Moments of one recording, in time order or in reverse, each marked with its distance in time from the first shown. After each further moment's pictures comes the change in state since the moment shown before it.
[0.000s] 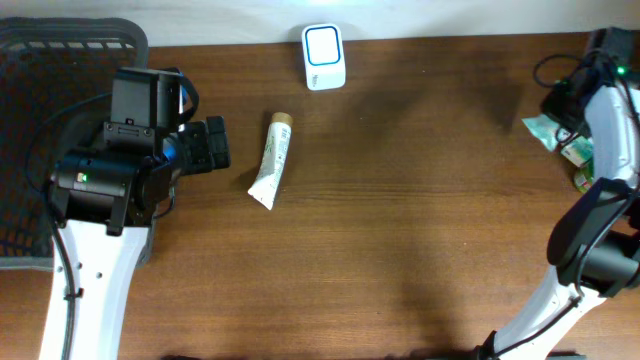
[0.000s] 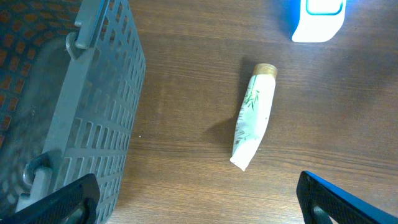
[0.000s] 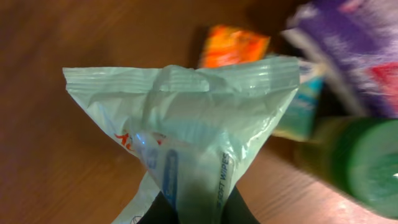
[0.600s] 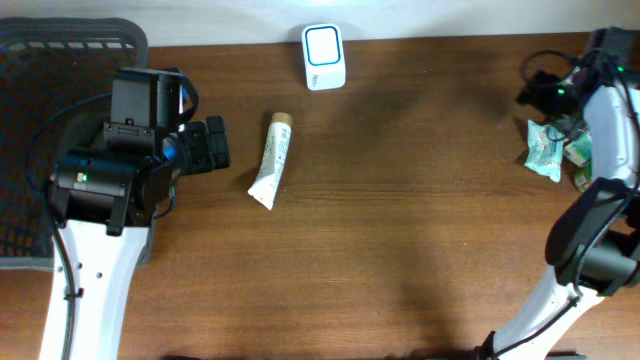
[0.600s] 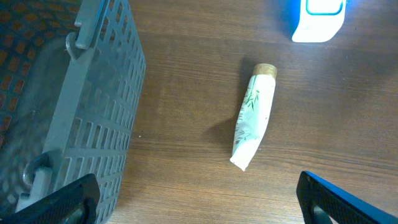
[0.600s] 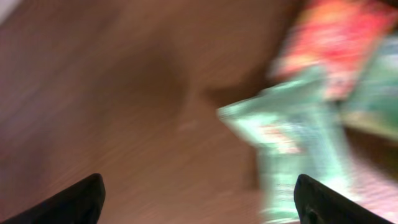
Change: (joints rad) left arm 0.000 0.000 0.000 0.000 0.000 0.000; right arm 0.040 0.000 -0.003 -0.002 -0.320 -0.076
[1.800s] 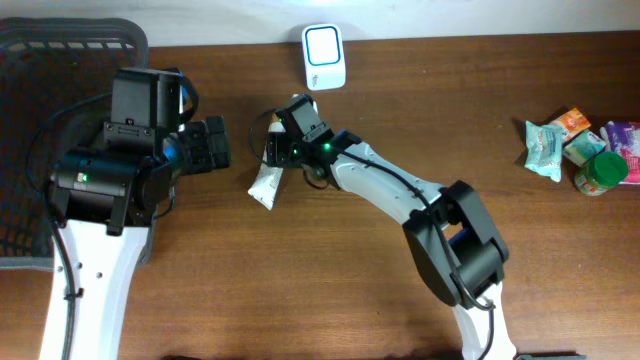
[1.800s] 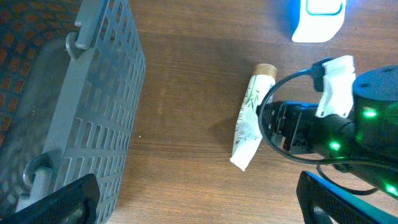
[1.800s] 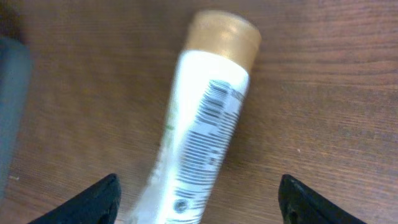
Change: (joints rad) left arm 0.000 0.000 0.000 0.000 0.000 0.000; right arm 0.977 0.088 -0.228 0.538 0.146 0.300
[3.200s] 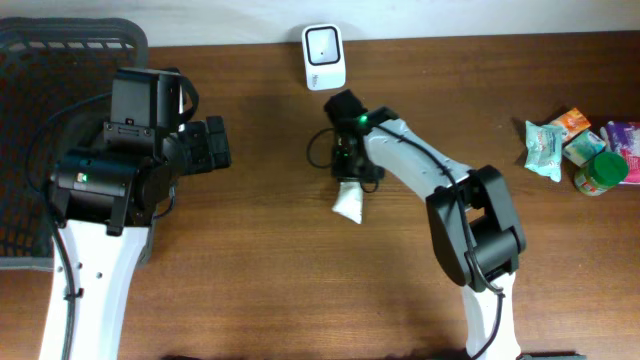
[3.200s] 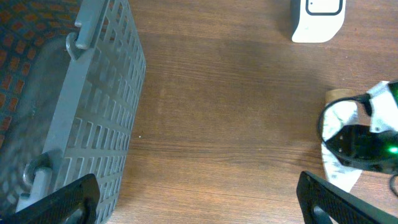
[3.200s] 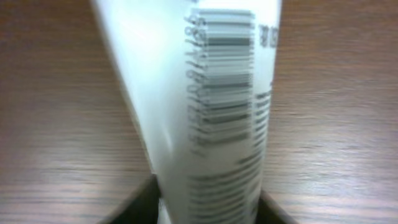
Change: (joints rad) left arm 0.000 0.000 0.000 0.000 0.000 0.000; right arm -0.186 0.015 0.042 -0.555 0.028 -0.109
